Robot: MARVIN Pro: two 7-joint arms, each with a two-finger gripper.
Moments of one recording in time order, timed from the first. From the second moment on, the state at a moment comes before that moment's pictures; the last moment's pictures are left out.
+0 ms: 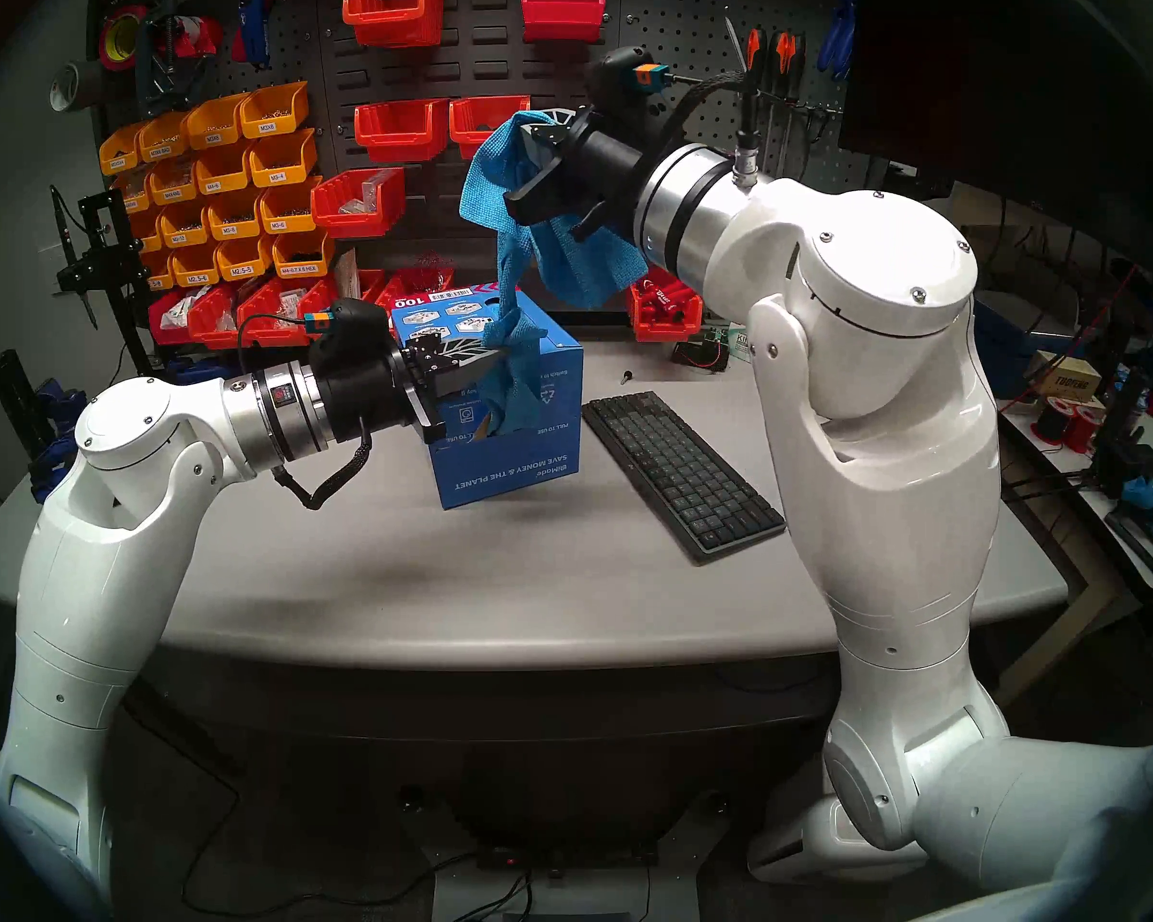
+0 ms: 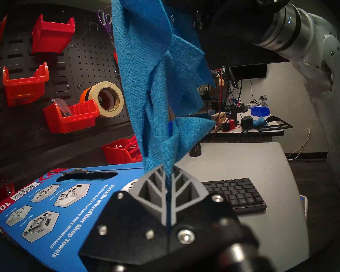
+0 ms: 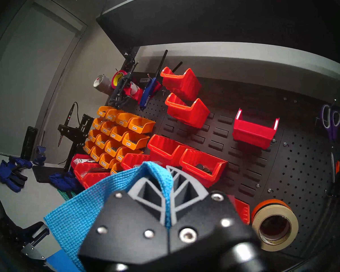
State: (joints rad) left arm 1.48 -0.88 -1.67 -1.98 -0.65 0.31 -0.83; right arm -0.99 -1.45 1.21 -2.16 0.00 0.71 0.38
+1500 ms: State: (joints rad) left arm 1.49 -0.86 -1.64 -1.94 -0.64 0.32 -0.85; right arm -0.76 -1.52 1.28 -2.04 -0.13 0.67 0.49
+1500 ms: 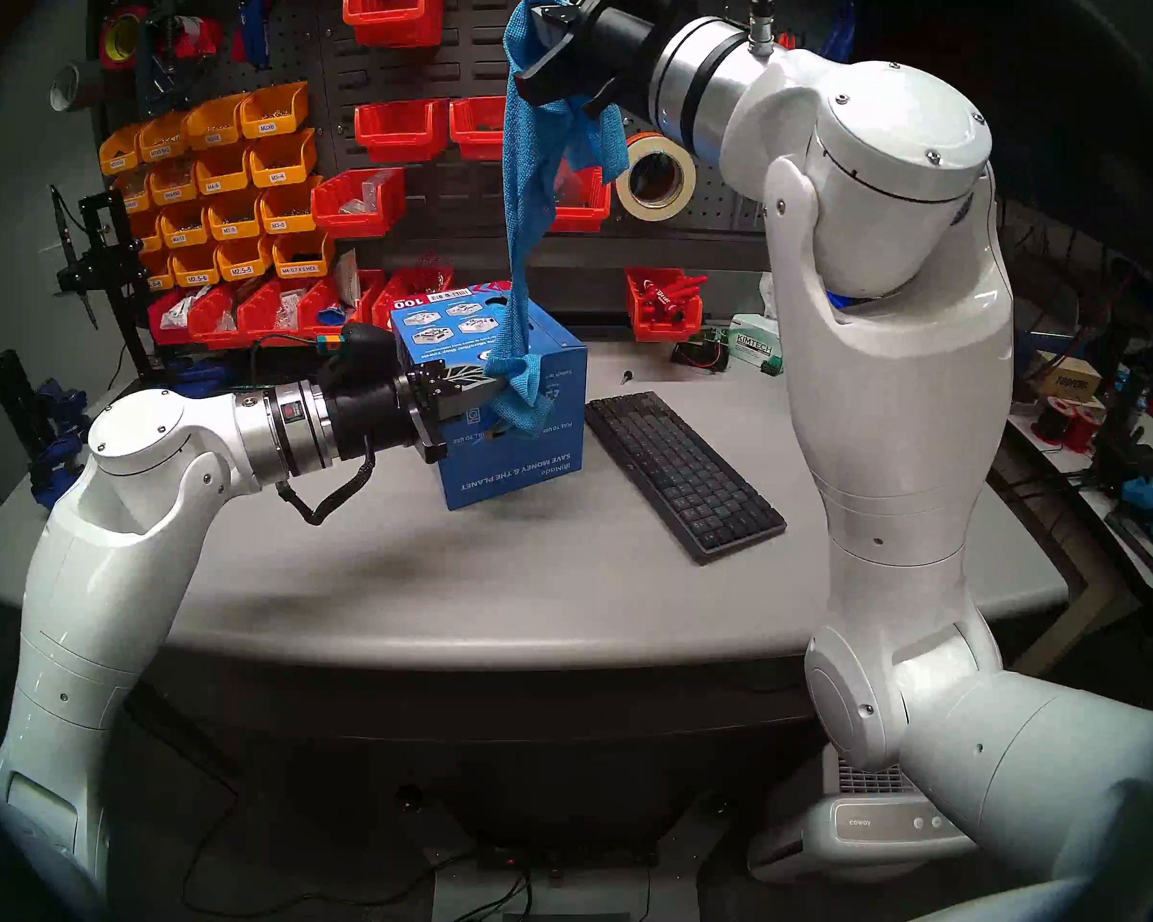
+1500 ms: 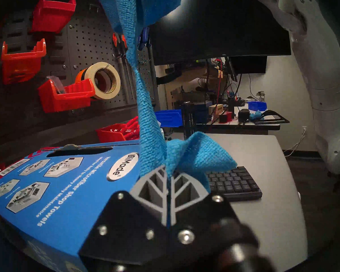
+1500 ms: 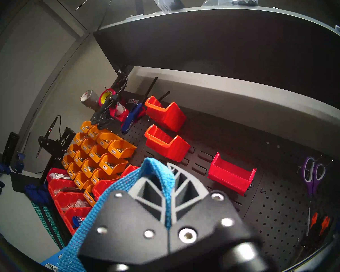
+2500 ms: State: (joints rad) left arm 1.49 -0.88 -1.65 -1.94 -0.64 0.33 -0.84; right arm -0.83 -1.45 1.43 -2.22 -0.20 0.79 0.56
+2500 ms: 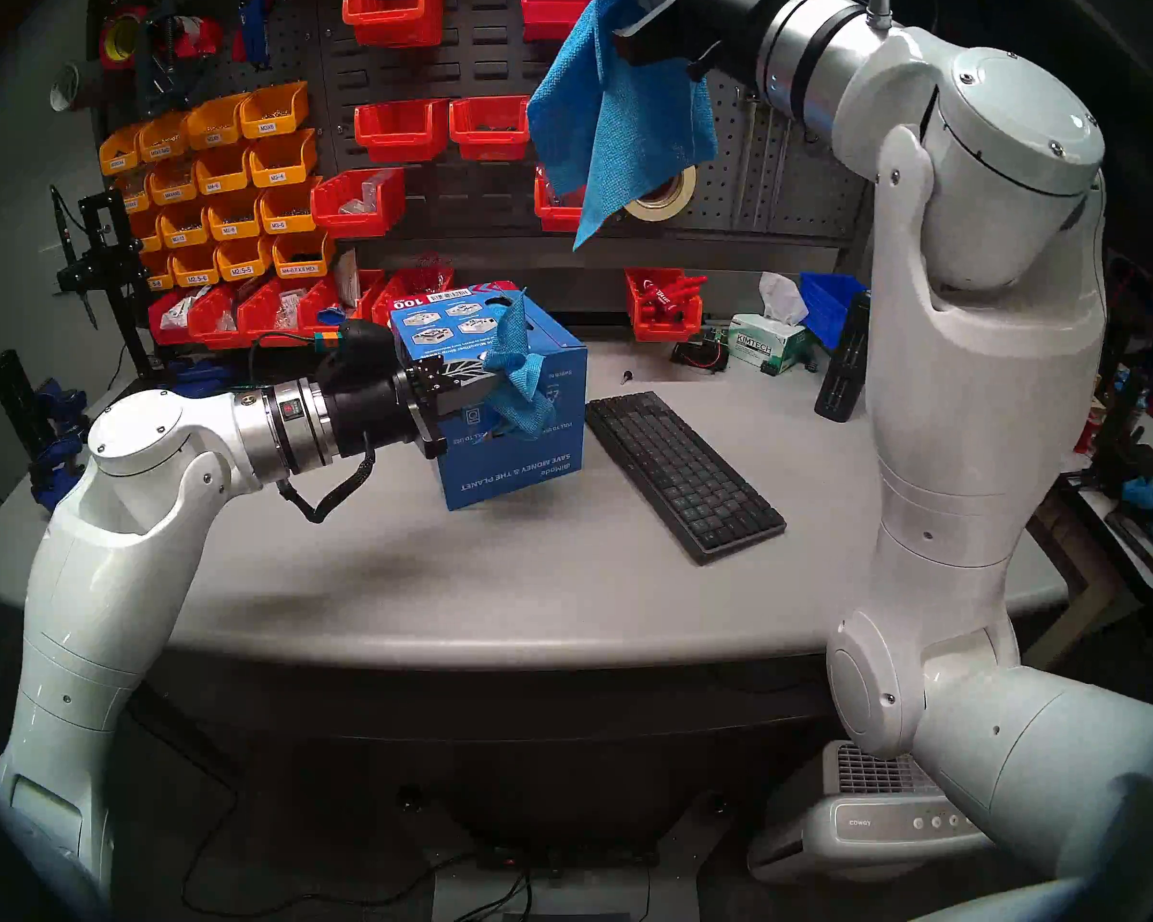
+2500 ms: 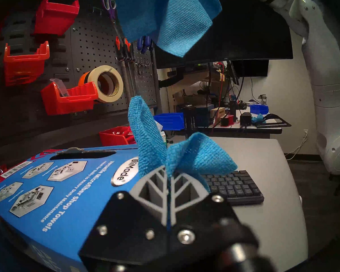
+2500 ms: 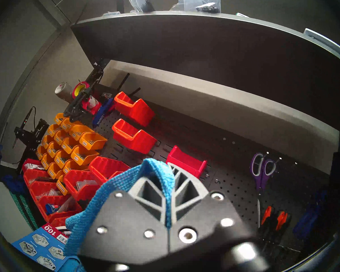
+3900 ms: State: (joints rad) left arm 1.49 -0.89 -1.65 -2.00 -0.64 0.34 -0.79; right arm -1.42 -1.45 1.69 -2.30 -0.18 0.85 0.52
